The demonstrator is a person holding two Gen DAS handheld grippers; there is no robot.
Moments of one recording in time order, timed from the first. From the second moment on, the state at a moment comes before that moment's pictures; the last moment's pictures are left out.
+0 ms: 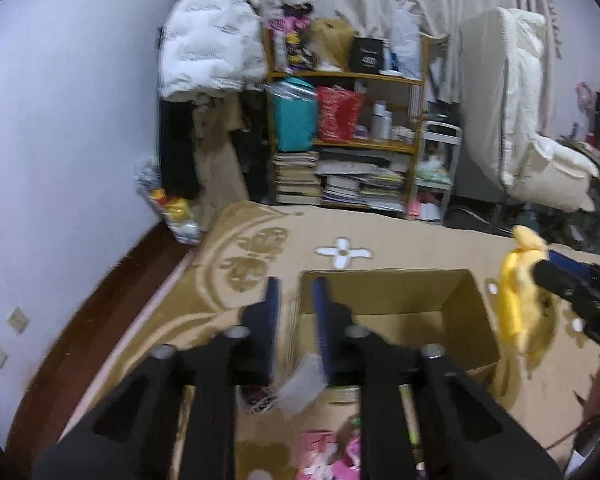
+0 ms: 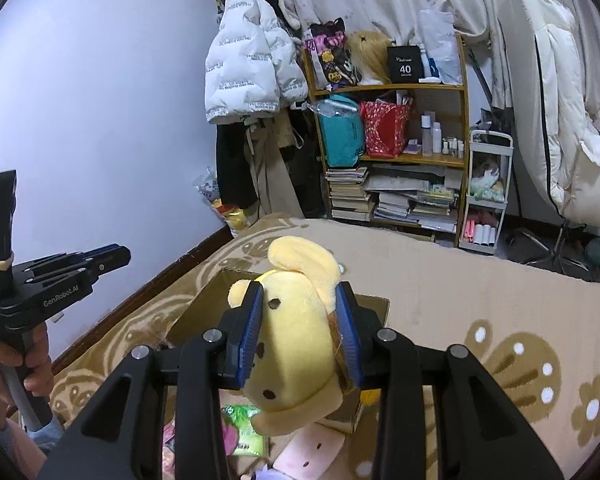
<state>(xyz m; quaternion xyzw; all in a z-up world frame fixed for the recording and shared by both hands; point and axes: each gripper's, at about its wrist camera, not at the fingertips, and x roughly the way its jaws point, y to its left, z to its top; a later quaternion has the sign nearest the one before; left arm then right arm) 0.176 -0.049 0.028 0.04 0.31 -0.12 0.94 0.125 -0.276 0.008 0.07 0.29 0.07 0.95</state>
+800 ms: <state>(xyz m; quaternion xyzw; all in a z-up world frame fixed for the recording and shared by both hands) 0.205 0.006 -0.093 0.02 0.50 -0.03 0.87 0.163 -0.303 -0.057 0.12 0.36 0.06 0.92</state>
